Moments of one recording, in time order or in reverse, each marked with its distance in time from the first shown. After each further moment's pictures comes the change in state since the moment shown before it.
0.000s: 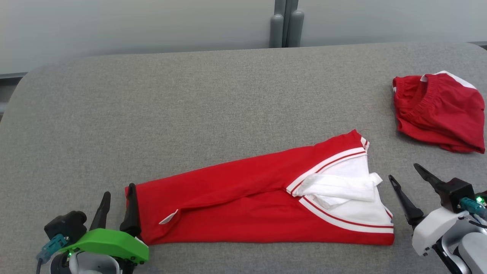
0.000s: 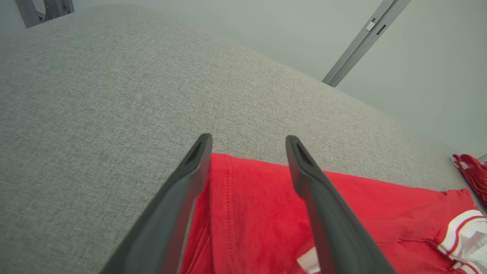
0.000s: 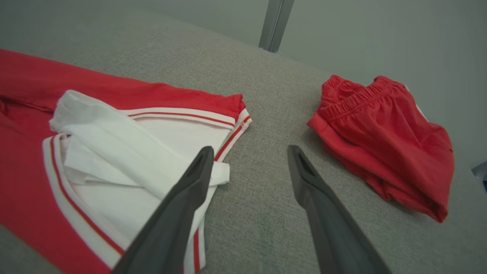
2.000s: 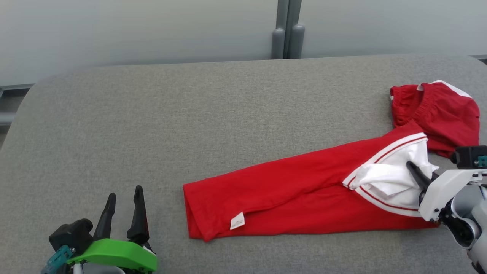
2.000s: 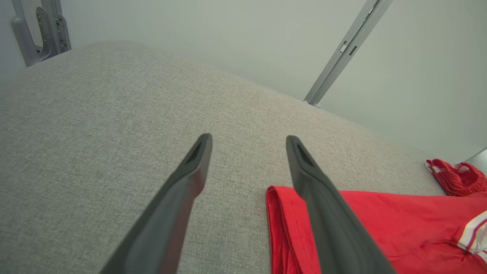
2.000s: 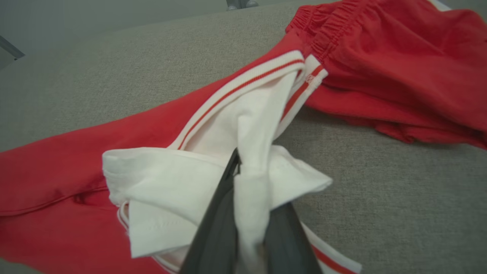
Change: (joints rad) left arm 0.093 -0.053 0.037 -0.172 0.120 0.008 0.024; right arm -0.211 0.078 -0.023 0.302 0.449 0.125 0.266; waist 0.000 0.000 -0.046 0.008
